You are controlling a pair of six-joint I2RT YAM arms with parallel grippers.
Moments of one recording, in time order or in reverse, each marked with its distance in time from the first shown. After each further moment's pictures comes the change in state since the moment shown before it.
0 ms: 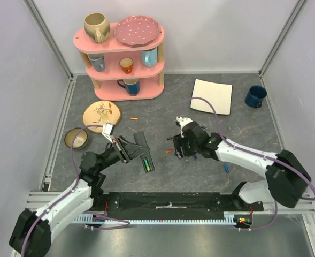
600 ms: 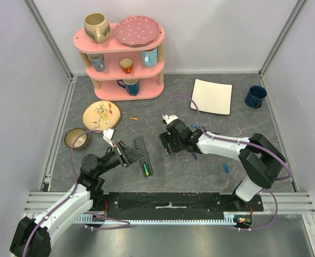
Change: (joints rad) left arm 0.006 -0.142 -0.059 -0.193 -0.006 0.038; right arm 0.084 0.306 0.182 0.067 0.081 -0.003
